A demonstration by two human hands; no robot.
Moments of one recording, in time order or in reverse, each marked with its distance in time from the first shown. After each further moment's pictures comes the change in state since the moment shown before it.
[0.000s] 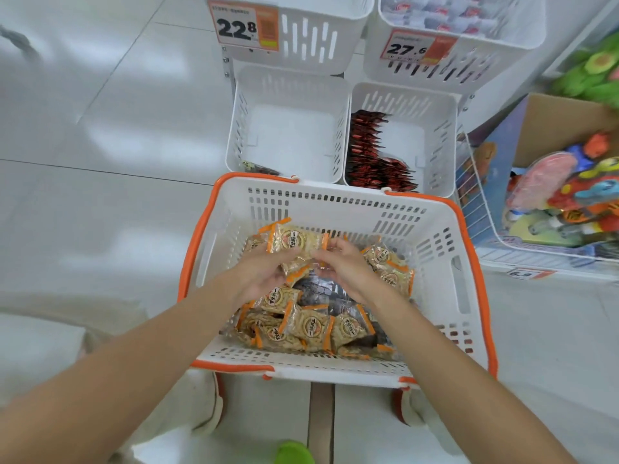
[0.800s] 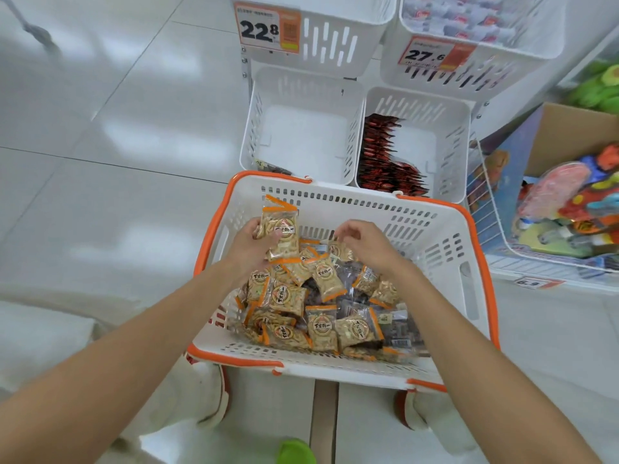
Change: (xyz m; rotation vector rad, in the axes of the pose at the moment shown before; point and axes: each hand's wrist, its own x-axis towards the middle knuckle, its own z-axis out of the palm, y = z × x) left_hand -0.008 0.016 -0.027 0.264 0.207 0.359; right_hand 0.021 -0.032 -0.025 -0.811 0.037 -0.228
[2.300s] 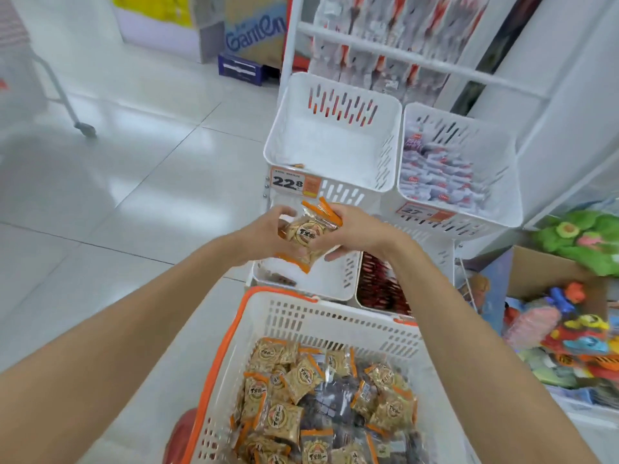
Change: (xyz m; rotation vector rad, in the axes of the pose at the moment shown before) left_hand 0.039 0.230 -0.036 0.394 -0.299 0.290; right_hand 0.056 -0.240 -0.122 0.107 -0.258 -0.204
